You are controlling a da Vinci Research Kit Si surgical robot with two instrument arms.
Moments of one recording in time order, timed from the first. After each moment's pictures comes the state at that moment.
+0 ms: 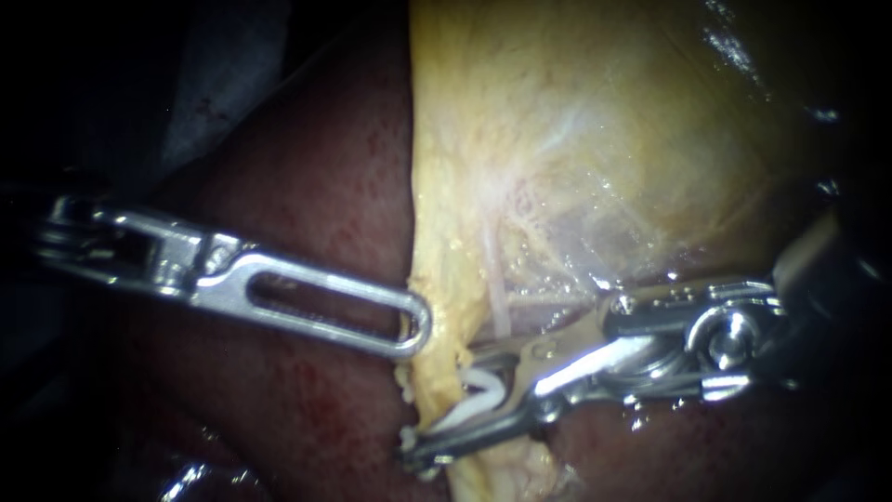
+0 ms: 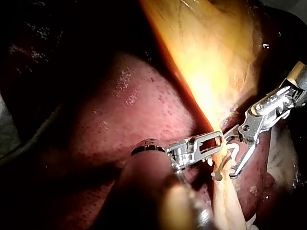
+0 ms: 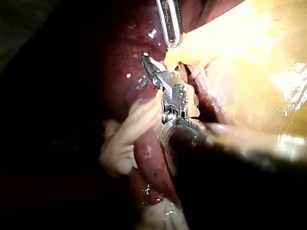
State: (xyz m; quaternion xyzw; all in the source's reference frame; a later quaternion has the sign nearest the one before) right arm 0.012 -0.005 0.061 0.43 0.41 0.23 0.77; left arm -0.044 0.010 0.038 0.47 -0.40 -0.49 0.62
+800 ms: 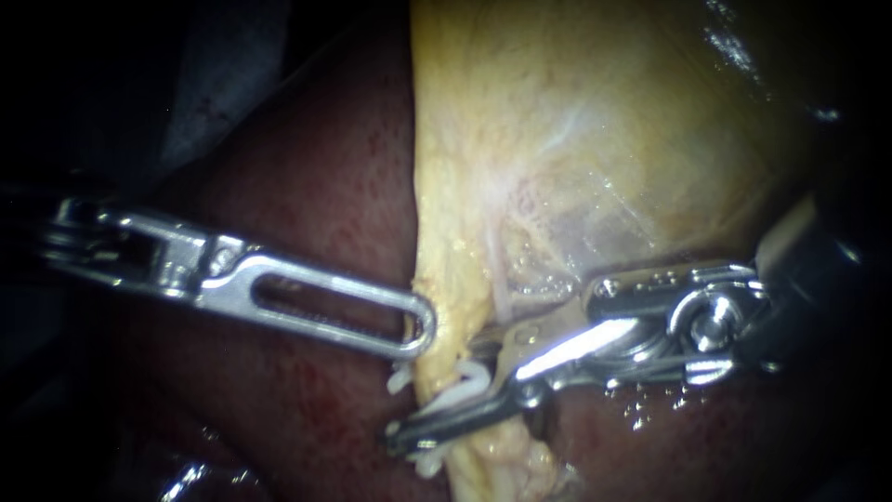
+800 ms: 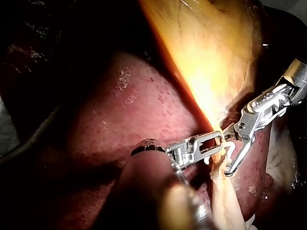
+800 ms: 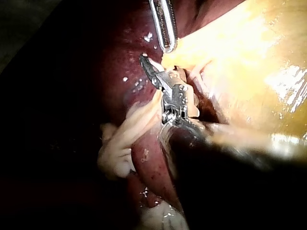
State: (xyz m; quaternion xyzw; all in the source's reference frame) right arm 0.012 -0.004 0.061 0.43 0.41 0.24 0.77; left arm -0.044 0.010 0.038 0.47 -0.40 -0.49 0.62
